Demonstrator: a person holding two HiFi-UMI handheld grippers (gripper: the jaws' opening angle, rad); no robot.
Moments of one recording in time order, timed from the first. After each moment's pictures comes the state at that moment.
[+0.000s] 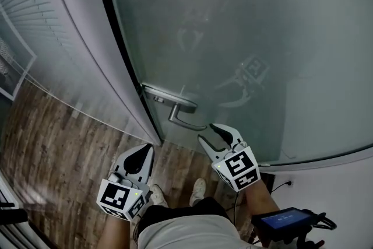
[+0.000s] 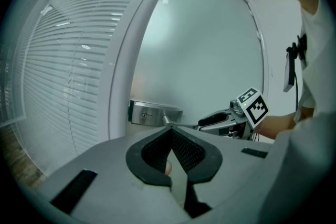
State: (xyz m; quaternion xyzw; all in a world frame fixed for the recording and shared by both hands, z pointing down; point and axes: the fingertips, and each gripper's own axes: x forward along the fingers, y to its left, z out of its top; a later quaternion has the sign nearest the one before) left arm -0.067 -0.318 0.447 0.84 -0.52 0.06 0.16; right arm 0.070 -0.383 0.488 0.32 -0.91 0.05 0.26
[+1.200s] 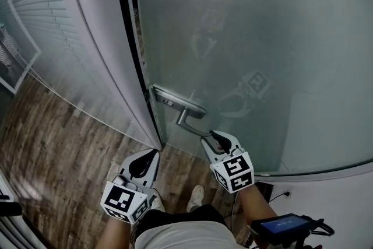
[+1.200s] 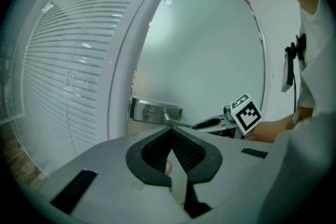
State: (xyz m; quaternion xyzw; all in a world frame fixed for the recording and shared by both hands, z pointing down) left arm -0.065 -0.313 0.447 0.84 -0.52 0.05 0.16; right arm 0.067 -0.394 0.508 0.36 -0.89 0.08 0.26
